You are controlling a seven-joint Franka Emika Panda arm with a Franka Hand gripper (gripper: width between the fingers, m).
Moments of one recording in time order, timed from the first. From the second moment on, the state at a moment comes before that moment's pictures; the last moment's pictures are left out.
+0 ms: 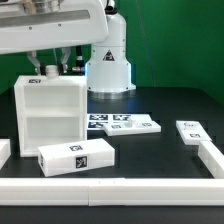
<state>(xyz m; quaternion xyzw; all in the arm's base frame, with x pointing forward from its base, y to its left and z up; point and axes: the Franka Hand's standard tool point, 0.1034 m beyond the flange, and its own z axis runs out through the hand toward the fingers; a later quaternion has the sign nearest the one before) 0.505 -0.129 0.148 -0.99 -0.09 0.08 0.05</state>
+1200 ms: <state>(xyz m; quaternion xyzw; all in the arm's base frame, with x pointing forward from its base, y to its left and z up) 0.545 -0.130 0.153 -0.98 -0.09 0.19 0.07</state>
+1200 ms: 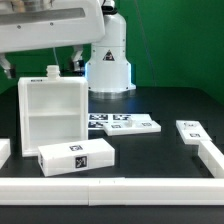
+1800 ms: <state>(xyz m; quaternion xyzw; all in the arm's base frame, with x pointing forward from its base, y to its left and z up) 0.542 -0.157 0.131 -0.98 -0.07 0.20 0.03</state>
